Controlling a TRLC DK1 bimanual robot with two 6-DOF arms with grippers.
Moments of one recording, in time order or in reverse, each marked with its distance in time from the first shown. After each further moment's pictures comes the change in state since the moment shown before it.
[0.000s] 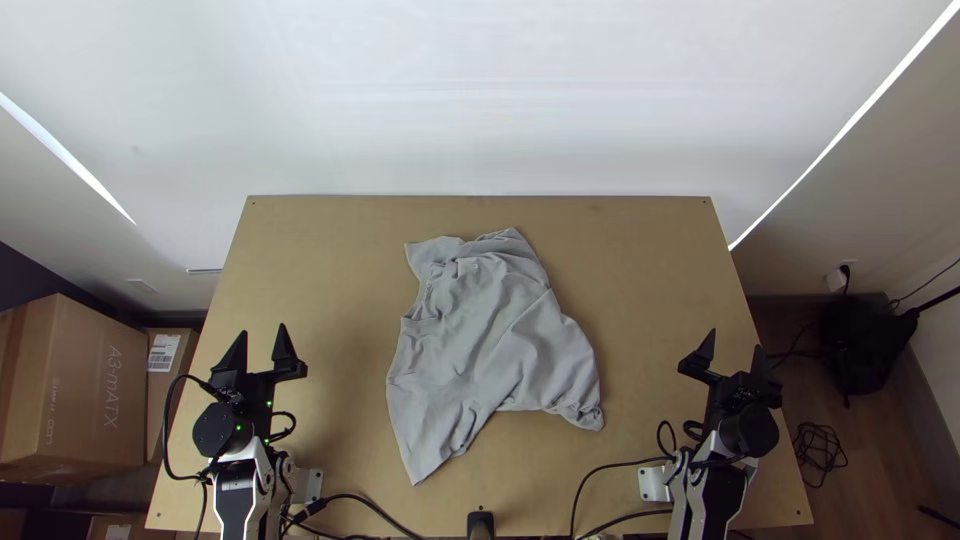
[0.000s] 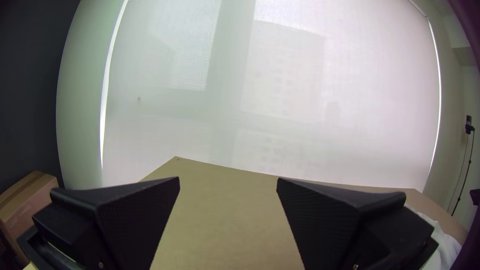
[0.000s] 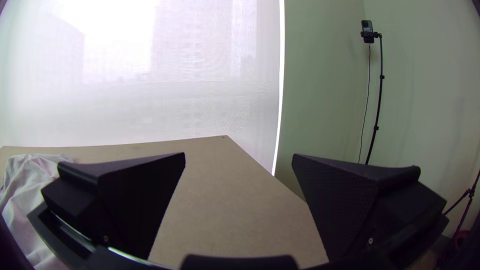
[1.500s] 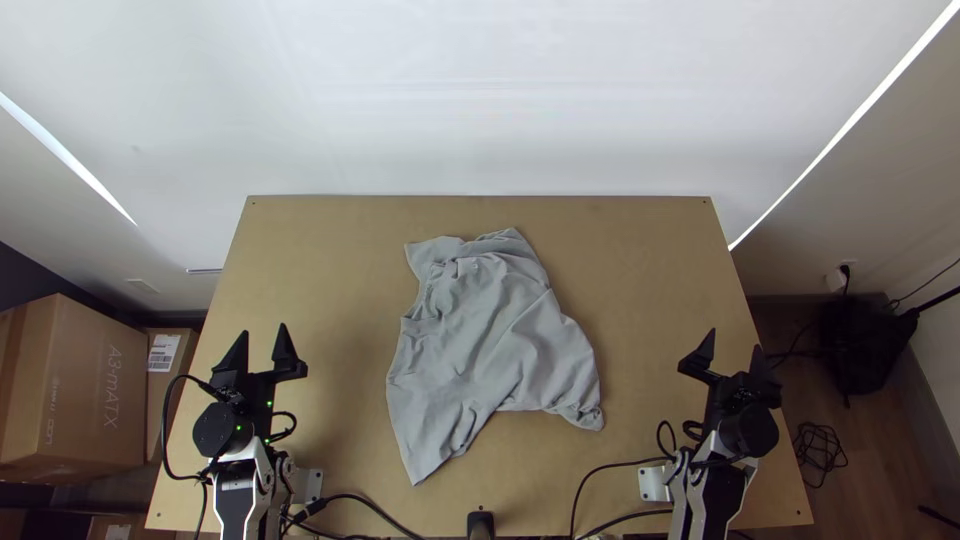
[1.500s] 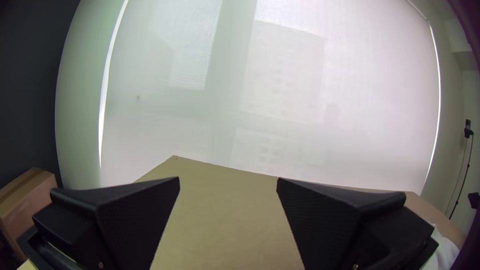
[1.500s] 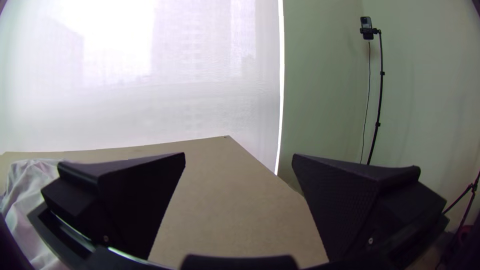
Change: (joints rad) left arm -0.004 0.000 0.000 -0.001 0.003 -0.019; right arm 0.009 0.000 0.000 -0.001 0.000 0.029
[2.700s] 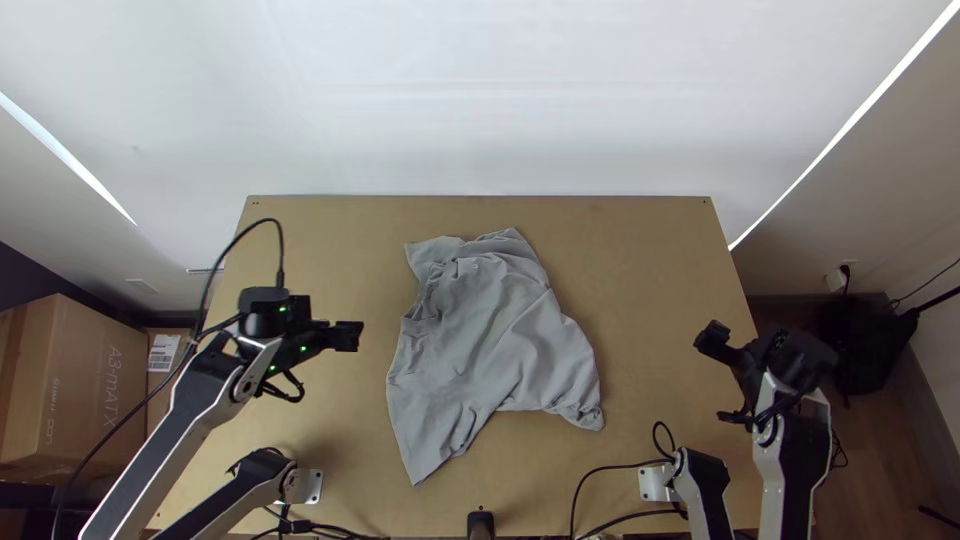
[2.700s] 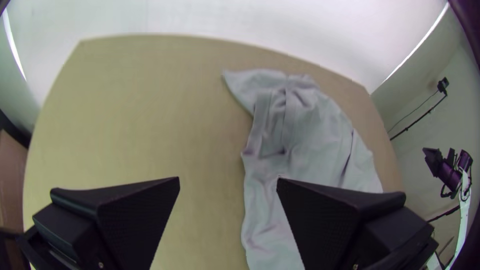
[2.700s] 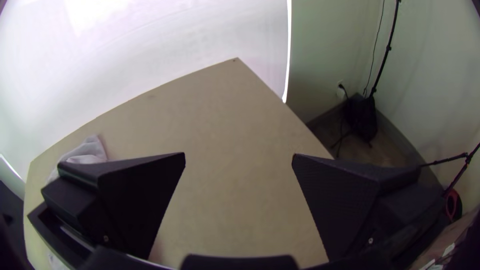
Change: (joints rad) left arm -0.455 0.938 0.791 -0.707 0.091 -0.167; right arm 0.069 0.586 0.679 -0.691 -0.009 0.151
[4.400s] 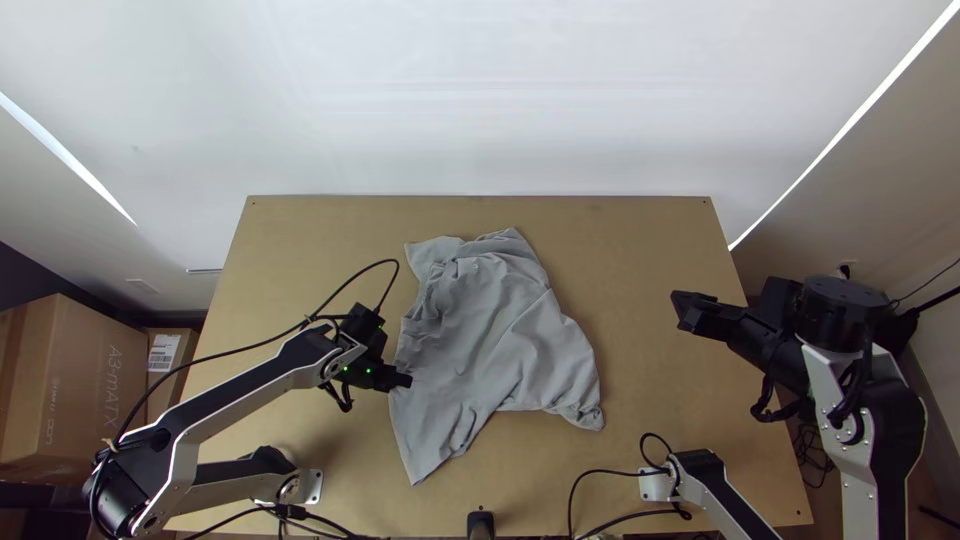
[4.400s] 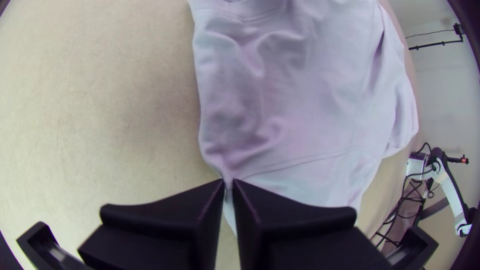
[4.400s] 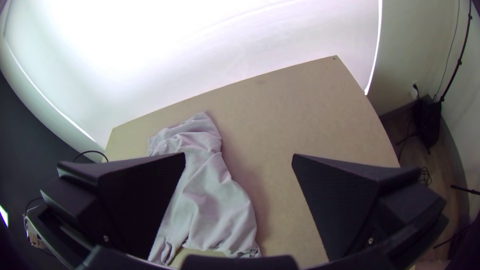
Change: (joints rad) left arm -0.266 0.413 -0.073 0.014 0.114 -0.039; right arm 0.442 0.240 0.620 -0.415 -0.116 0.226
